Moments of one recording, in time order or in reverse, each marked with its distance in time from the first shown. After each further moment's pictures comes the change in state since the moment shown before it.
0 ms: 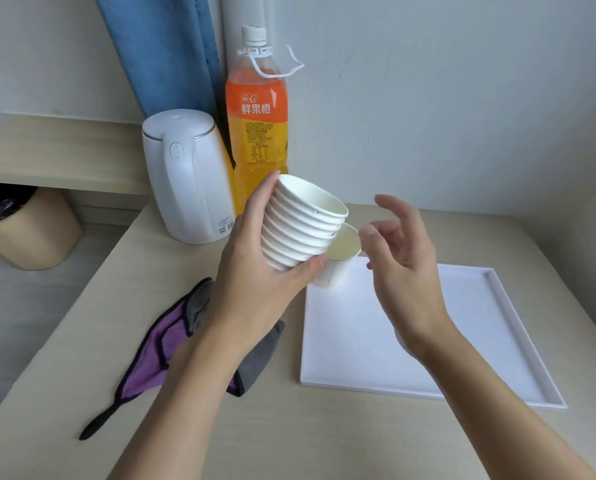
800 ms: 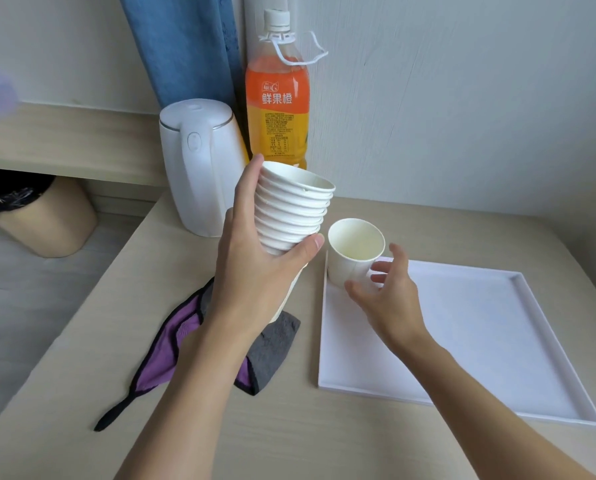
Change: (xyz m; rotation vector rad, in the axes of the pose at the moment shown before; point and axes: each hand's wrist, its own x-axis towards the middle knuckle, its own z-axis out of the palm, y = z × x) left_hand 0.008 -0.007 -0.011 -0.007 0.130 -0.055; right_hand 0.010 0.089 0.017 -0.385 -0.088 0.250
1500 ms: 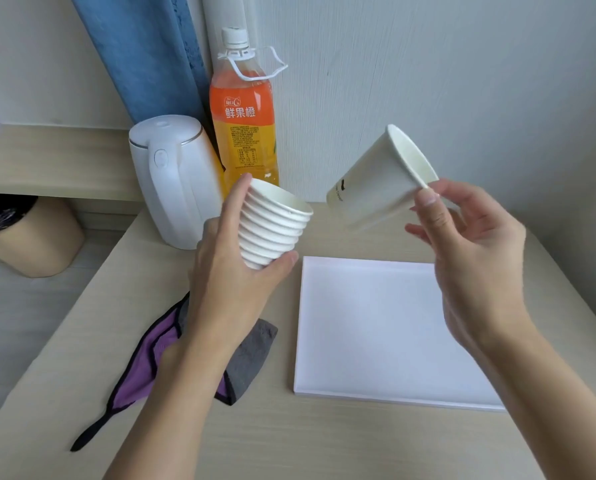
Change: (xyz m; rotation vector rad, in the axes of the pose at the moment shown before) left_hand -0.003 0.004 0.009 0.255 -0.033 0.026; right_hand -0.018 -0.070 -0.098 0.637 0.212 -0.361
